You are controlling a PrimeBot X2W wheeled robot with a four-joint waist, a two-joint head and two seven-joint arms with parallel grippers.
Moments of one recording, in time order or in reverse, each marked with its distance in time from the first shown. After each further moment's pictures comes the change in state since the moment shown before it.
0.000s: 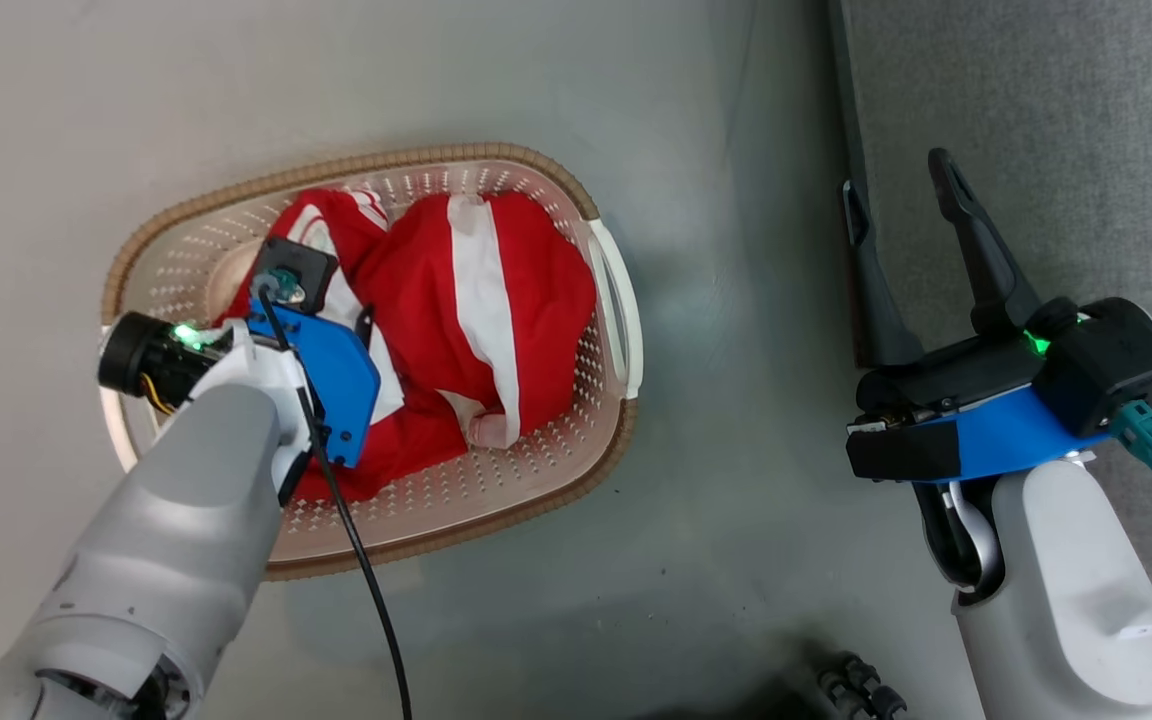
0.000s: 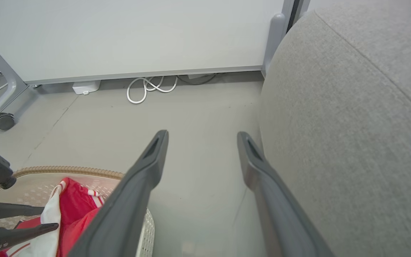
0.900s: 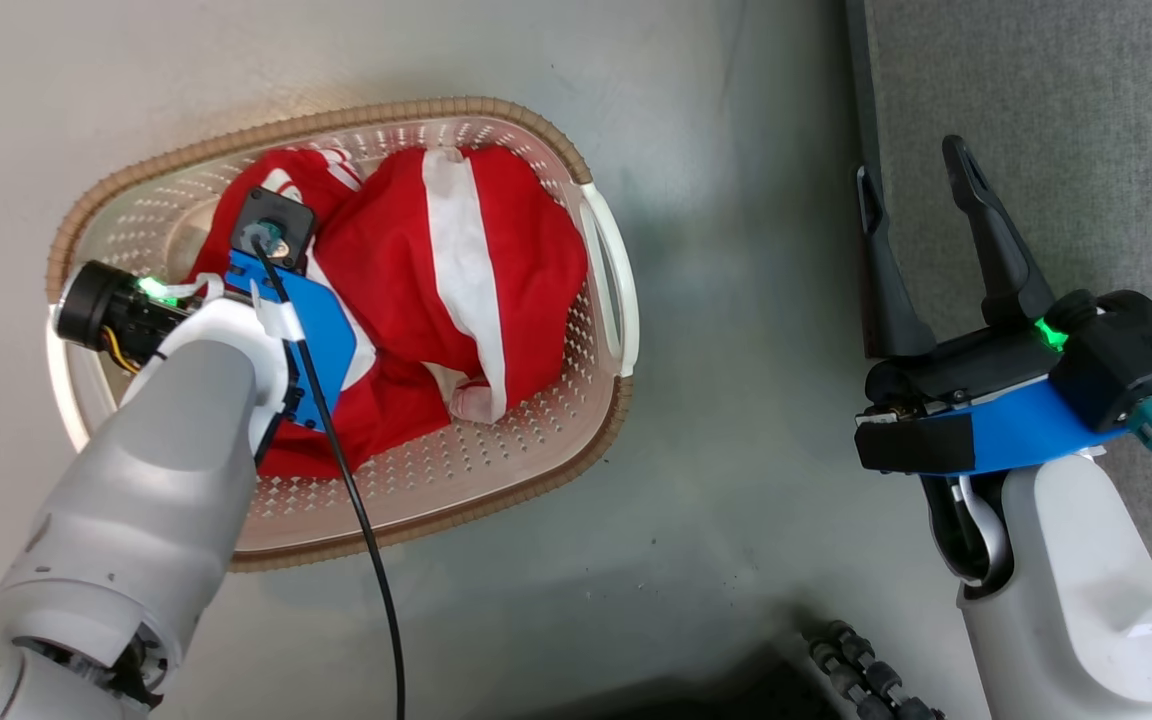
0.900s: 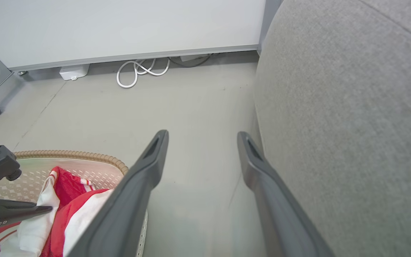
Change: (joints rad) left arm -0.085 0.027 -0.064 0.024 0.032 0.033 0.064; right arm -0.005 0.000 -0.009 -0.020 0.018 0.000 0.000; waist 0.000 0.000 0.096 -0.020
